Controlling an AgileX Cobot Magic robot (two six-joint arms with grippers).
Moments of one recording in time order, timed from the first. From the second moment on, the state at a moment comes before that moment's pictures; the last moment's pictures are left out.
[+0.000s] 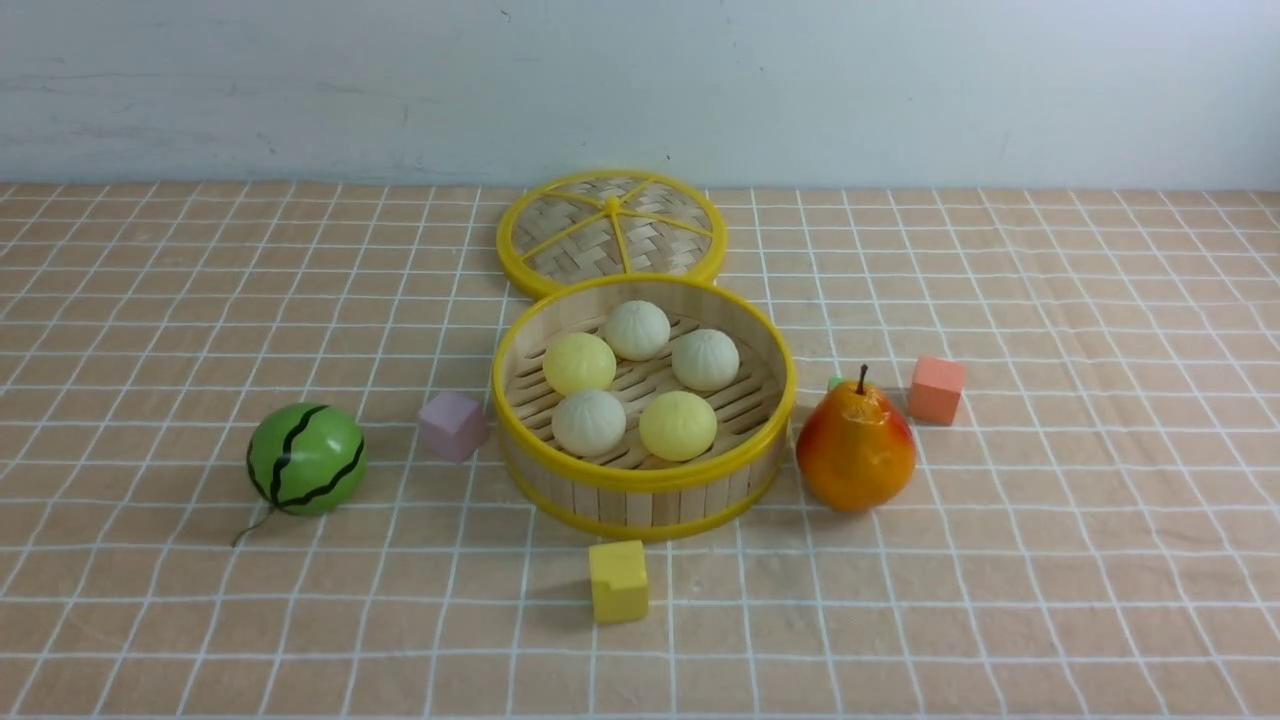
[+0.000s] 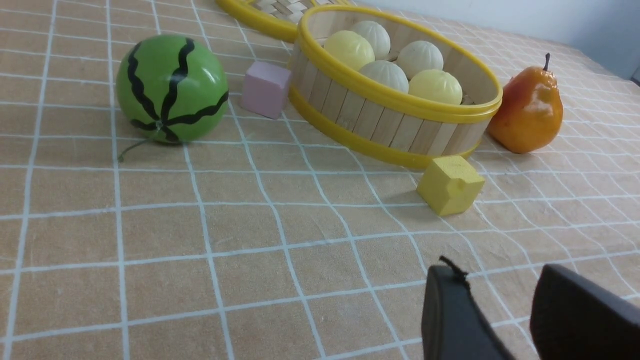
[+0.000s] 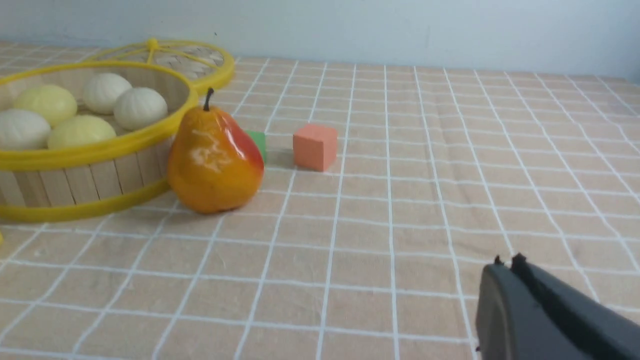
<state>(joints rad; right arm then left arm) 0.08 0.01 0.01 -0.04 0.21 0.03 -0.38 -0.01 0.03 -0.22 0.25 -0.08</state>
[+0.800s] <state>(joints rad) 0.04 -0.01 0.02 -0.01 0.38 0.12 -0.38 -0.01 0.03 -0.22 0.24 -0.08</state>
